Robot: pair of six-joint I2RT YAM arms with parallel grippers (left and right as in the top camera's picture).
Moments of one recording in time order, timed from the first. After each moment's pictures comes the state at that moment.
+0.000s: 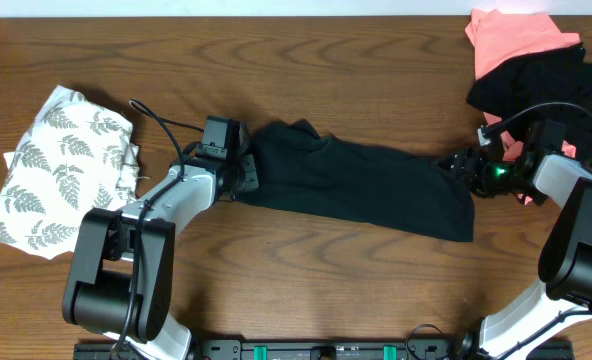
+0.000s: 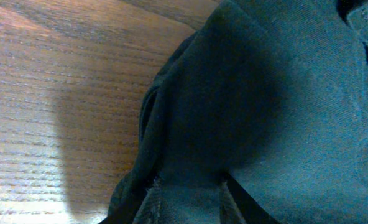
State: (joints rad) left arm -0.22 1.76 0.90 -0.30 0.13 -0.41; right arm -0.35 1.92 0.99 -0.48 -0.80 0.02
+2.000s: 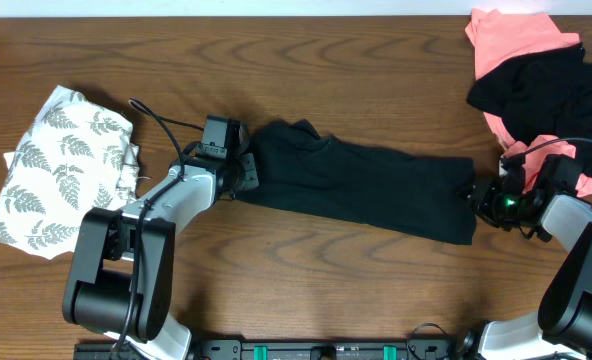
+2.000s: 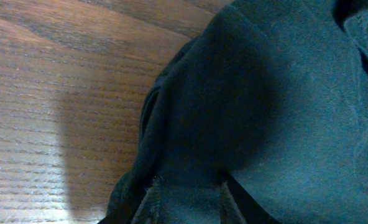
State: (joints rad) left arm -0.22 1.76 0.90 -0.29 0.12 -0.41; right arm -0.44 1.70 0.73 -0.38 -0.60 0.10
